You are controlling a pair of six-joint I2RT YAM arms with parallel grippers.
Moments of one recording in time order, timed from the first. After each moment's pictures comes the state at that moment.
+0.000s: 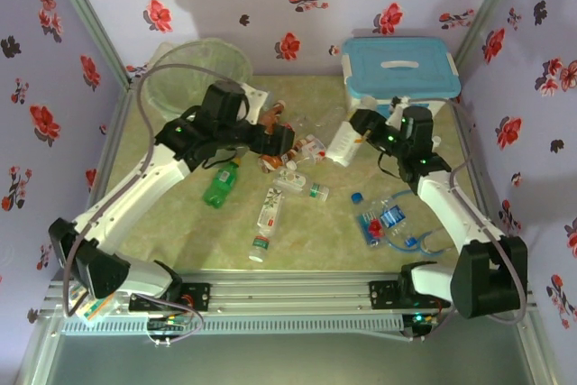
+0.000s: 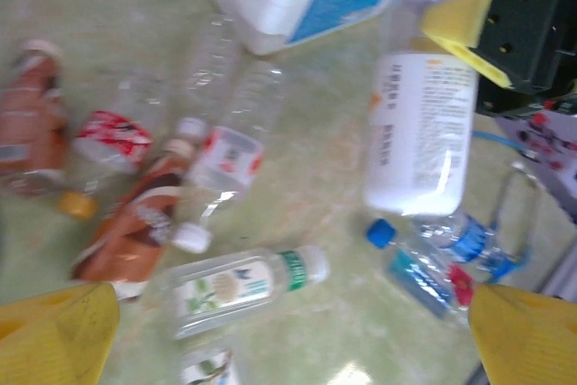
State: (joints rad) left arm -0.70 1.41 1.47 -0.69 0.23 -0.30; right arm 0.20 1.22 0.86 0.04 -0.46 0.80
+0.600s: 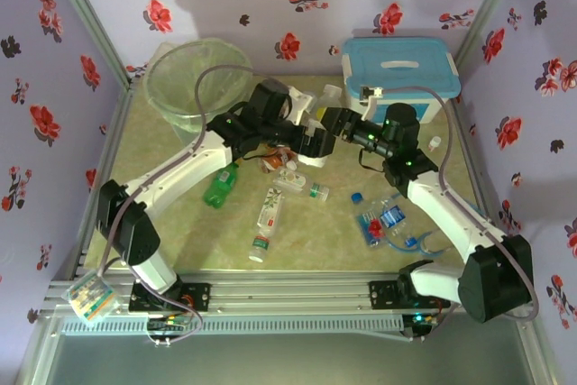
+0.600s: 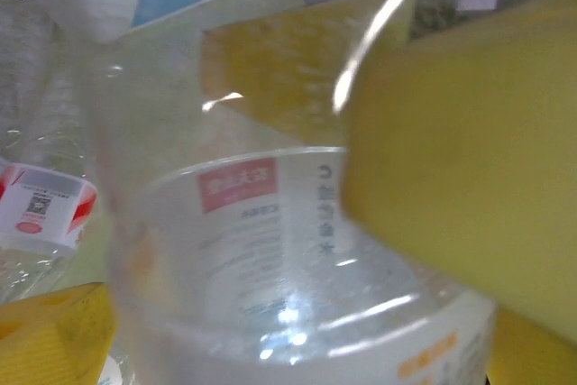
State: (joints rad) left arm -0.79 1.67 1.57 -0.52 0.42 -0.36; right arm 0.36 1.22 0.89 0.23 -0.59 0.81
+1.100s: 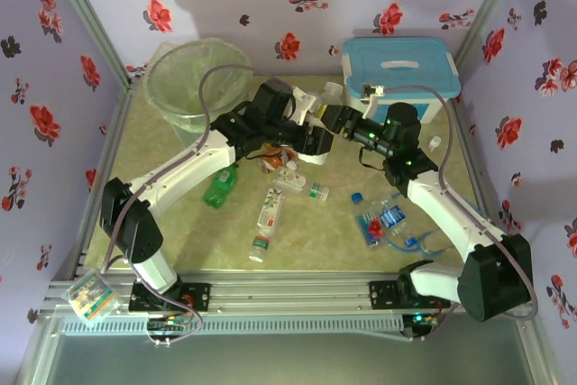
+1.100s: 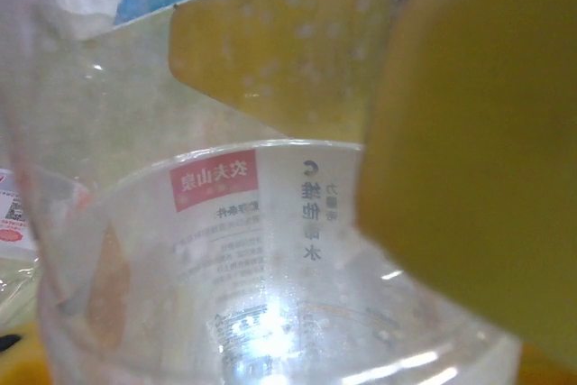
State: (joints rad) left arm -0.80 1.69 1.59 -0.51 0.42 -0.37; right arm 0.36 1.23 0.89 0.26 -0.59 0.81
